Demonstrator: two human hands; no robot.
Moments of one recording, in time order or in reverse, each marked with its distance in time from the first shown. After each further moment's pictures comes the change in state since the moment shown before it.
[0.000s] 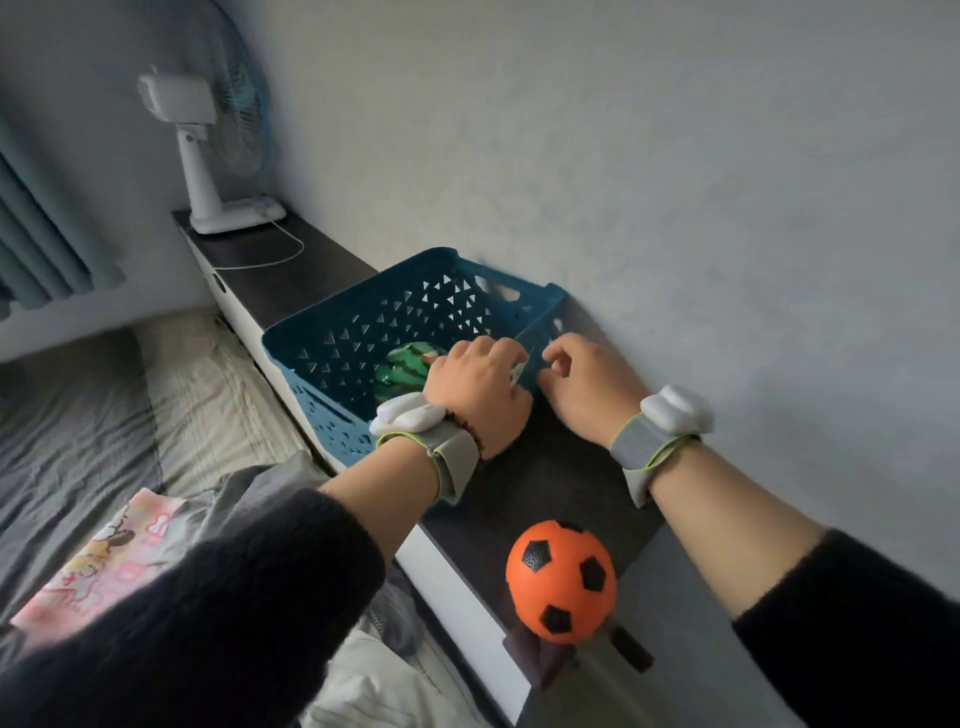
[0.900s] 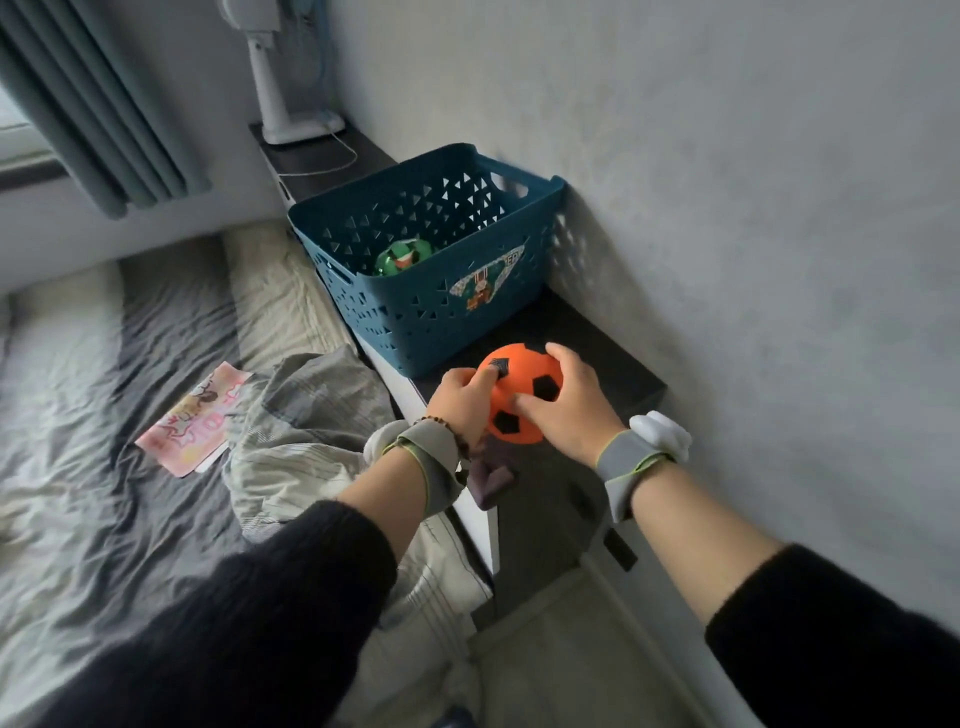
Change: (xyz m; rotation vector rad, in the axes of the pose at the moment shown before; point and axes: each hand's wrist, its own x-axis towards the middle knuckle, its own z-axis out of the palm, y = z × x) left_hand -0.131 0.069 0.068 -0.785 -0.108 -0.891; right_hand -0.130 0.091 0.024 0.380 -0.307 0.056
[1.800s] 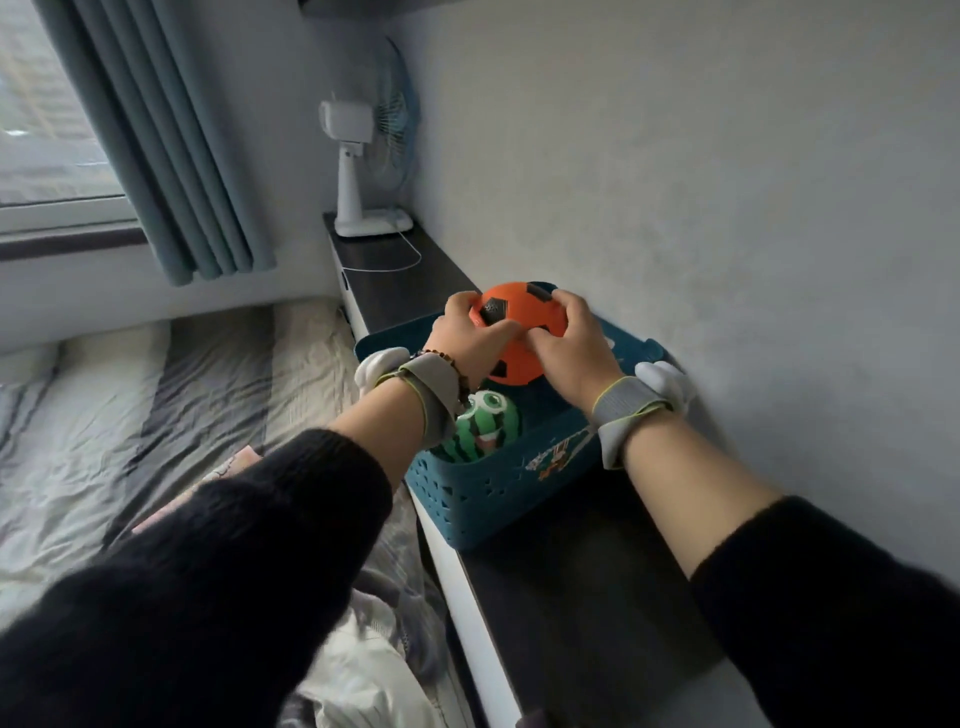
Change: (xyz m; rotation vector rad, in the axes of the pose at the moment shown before) left_hand 0.179 0.157 -0.131 0.030 0.208 0.324; right_hand 0.222 -0.180 0.008 0.100 0.125 -0.228
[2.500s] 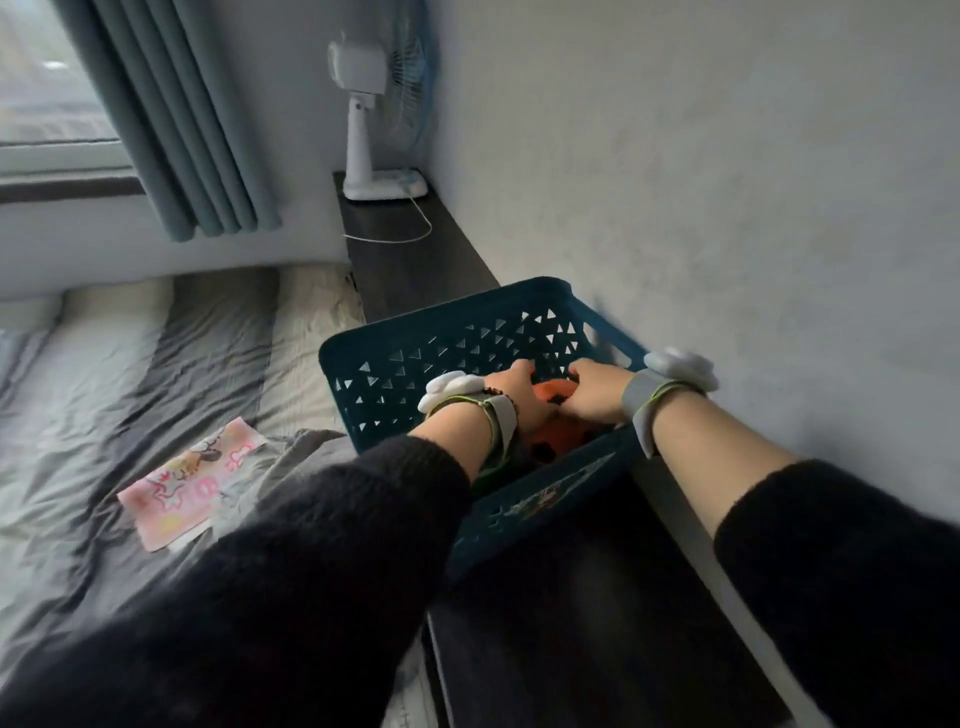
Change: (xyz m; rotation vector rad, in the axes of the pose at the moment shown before) left_hand 0.068 -0.037 0.094 0.663 -0.273 -0.108; right_hand 0.099 0.065 -0.014 -0.769 -0.638 0.205
